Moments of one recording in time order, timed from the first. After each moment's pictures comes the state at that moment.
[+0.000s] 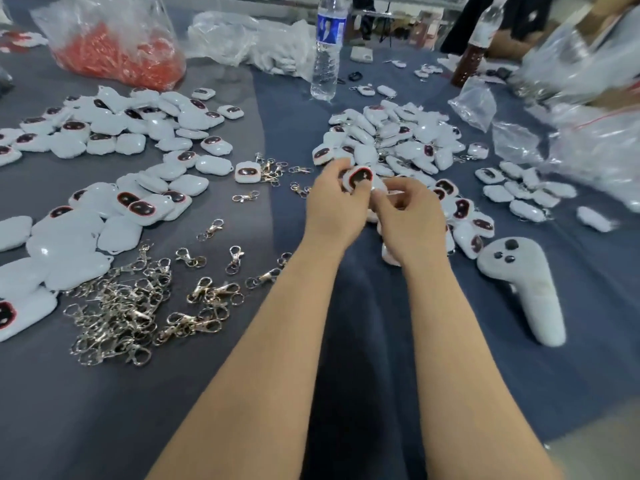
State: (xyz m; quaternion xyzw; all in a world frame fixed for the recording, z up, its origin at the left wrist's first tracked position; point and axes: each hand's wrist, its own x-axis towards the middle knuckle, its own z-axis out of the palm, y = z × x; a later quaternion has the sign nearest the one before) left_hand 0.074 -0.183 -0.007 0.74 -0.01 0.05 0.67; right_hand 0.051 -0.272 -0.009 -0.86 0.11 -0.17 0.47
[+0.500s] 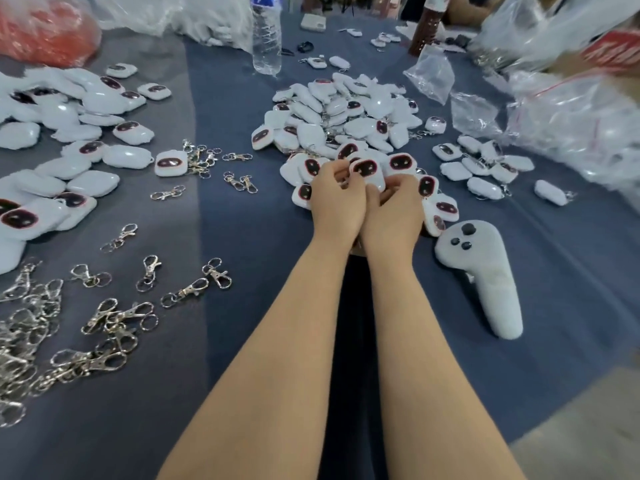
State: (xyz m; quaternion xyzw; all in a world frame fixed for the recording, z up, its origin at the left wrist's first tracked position) left_hand 0.102 -0.270 -0.037 0.70 0.03 0.02 0.71; right_hand 0.079 -0.320 -0.042 -0.82 0.25 -0.25 0.45
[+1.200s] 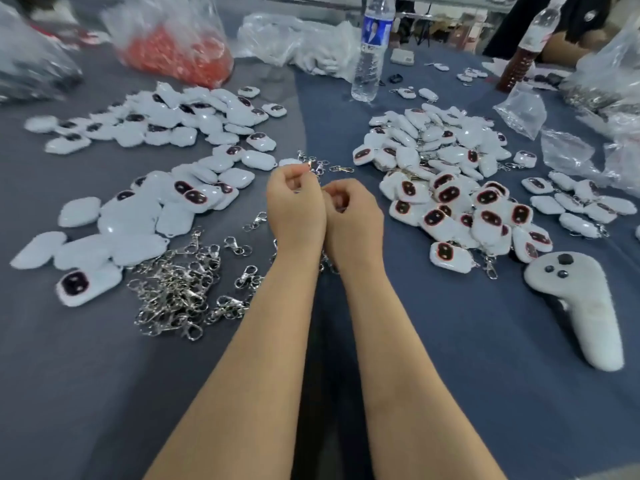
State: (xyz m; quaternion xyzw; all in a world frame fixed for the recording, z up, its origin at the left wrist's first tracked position) left_hand 0.068 -0.120 -0.017 0.64 0.17 0.22 0.71; right_hand 0.050 -0.175 -0.022 -0.82 0.03 -0.14 0.56
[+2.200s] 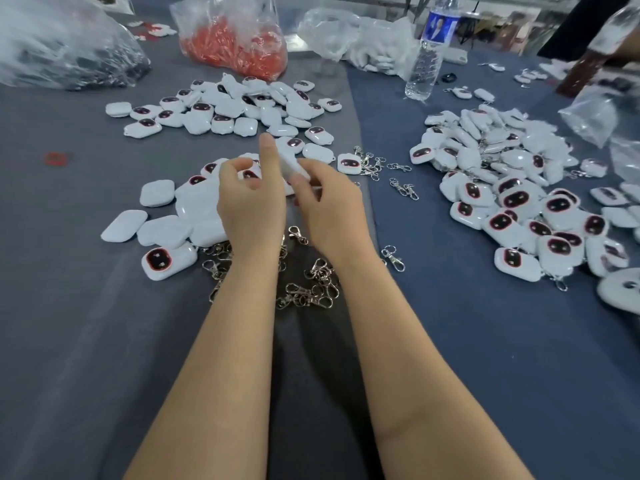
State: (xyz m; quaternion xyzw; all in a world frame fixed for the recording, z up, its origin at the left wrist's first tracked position) left_hand 0.042 -0.010 -0.023 0.66 0.27 0.27 0.64; right_hand 0.051 -0.087 -0.021 -0.85 -0.12 -0.06 0.52
